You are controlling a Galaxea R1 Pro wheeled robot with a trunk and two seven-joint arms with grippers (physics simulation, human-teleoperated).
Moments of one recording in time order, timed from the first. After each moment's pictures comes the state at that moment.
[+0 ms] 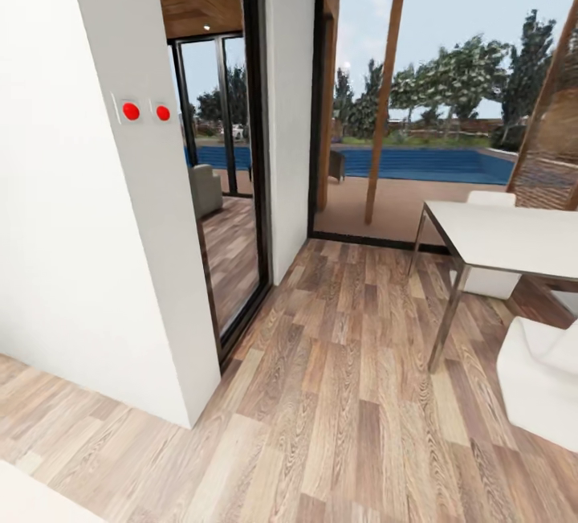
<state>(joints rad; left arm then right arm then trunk) -0.01 0.02 0.01 -0.01 0.01 -0.09 -0.01 0.08 0.08 0.00 -0.24 0.02 -0.10 -0.21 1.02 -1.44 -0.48</state>
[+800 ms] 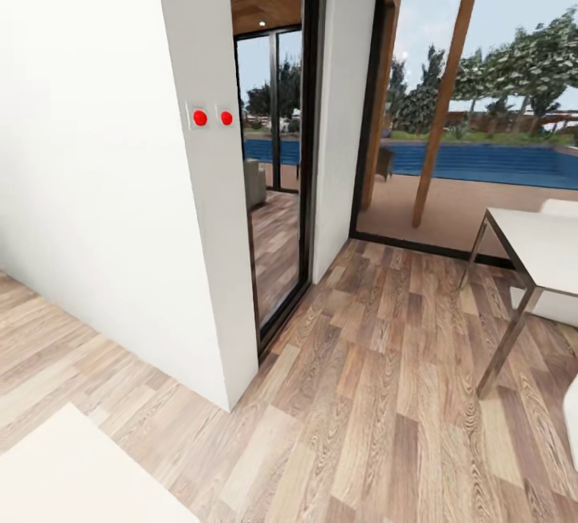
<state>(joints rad) -0.01 0.05 0.06 -0.01 0.01 -0.08 -0.01 0.08 0.08 0.00 -0.25 0.02 -0.10 -0.21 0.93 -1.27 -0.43</state>
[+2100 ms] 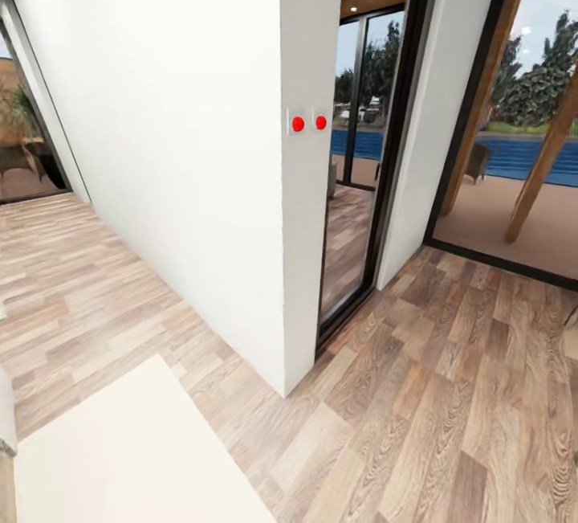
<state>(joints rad) -0.01 0.07 0.12 -0.01 0.01 -0.09 -0.01 0.08 0.08 0.00 -0.25 0.02 -0.10 -0.21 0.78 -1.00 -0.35</state>
